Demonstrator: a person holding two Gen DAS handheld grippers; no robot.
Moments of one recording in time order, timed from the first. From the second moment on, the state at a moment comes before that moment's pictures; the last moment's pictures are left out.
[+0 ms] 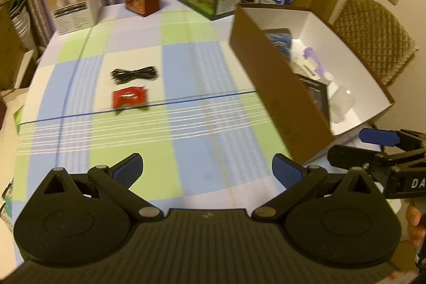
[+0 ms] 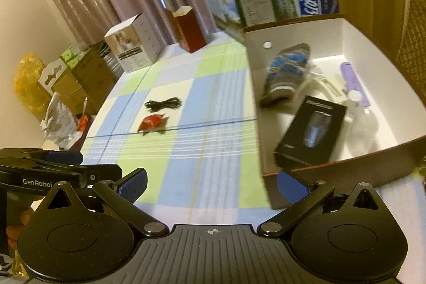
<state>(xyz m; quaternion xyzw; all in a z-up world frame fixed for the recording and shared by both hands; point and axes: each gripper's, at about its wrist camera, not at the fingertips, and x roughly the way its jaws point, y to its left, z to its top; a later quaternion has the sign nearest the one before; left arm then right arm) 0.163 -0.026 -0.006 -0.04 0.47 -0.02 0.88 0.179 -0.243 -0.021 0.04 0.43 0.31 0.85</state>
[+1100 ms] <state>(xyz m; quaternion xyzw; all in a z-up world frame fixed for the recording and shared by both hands) 0.207 0.101 -0.053 -0.01 0.44 -0.02 0.90 0.243 -0.113 -0.081 0.02 0.45 0.28 0.85</state>
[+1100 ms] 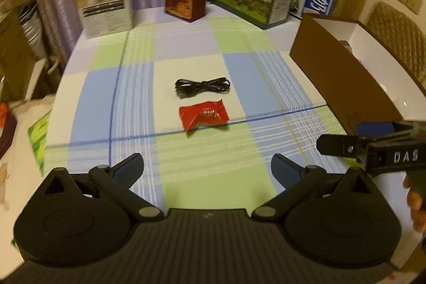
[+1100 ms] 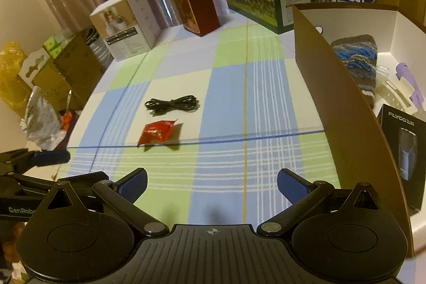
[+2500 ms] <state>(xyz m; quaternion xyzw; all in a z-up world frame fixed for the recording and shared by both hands) 0.323 0.137 -0.127 0.07 0.47 -0.13 0.87 0.337 -0.037 -0.139 -0.05 0.45 0.34 0.82</state>
